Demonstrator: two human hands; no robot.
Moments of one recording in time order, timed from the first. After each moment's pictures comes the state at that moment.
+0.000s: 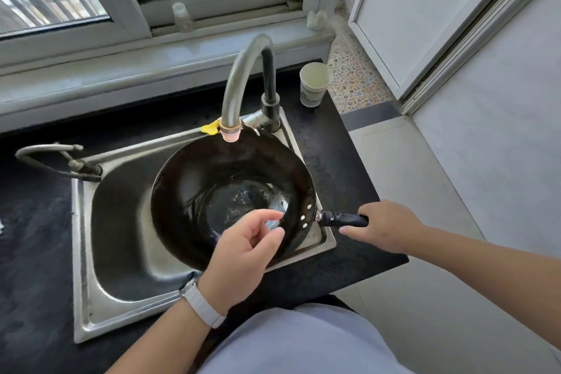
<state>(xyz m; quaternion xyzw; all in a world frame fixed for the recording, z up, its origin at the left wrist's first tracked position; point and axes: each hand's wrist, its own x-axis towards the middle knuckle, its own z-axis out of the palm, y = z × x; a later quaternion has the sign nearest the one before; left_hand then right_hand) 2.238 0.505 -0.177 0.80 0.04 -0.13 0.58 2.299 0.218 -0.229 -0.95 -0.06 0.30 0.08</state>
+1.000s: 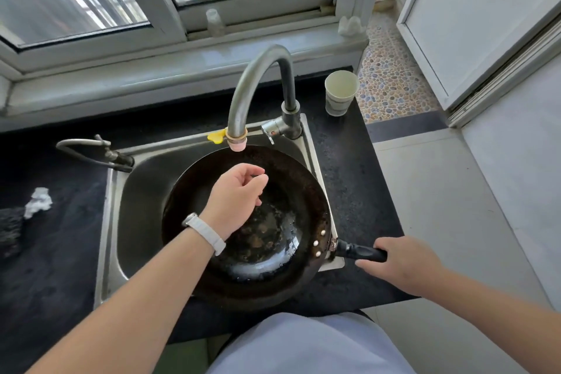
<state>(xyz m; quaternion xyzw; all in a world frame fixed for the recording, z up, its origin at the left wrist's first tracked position) 2.331 0.509 -0.188 0.82 0.20 -0.10 0.52 2.290 0.197 -0.247 -0.93 -0.08 0.33 0.12</state>
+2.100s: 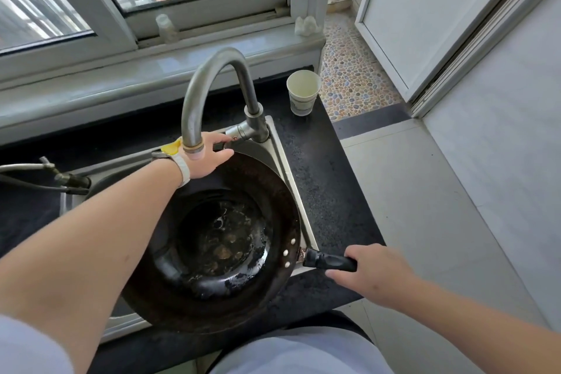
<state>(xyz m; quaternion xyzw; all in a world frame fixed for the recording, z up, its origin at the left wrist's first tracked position) 2.444 0.545 -0.223 0.97 -0.01 -0.13 0.19 2.264 0.210 -0.236 -0.93 -0.04 0.33 0.15</state>
